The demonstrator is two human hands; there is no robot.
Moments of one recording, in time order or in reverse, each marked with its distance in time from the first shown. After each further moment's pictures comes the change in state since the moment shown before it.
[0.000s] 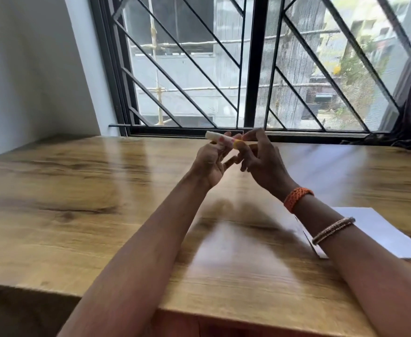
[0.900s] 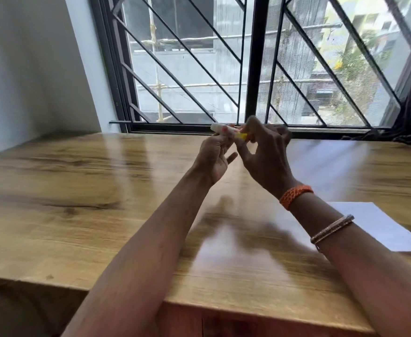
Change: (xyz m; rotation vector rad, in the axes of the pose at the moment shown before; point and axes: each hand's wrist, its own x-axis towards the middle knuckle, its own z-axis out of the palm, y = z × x) left_hand -0.003 0.002 0.004 0.043 -0.057 0.044; right_hand -0.005 -0.014 0.002 -0.439 0.230 -0.282
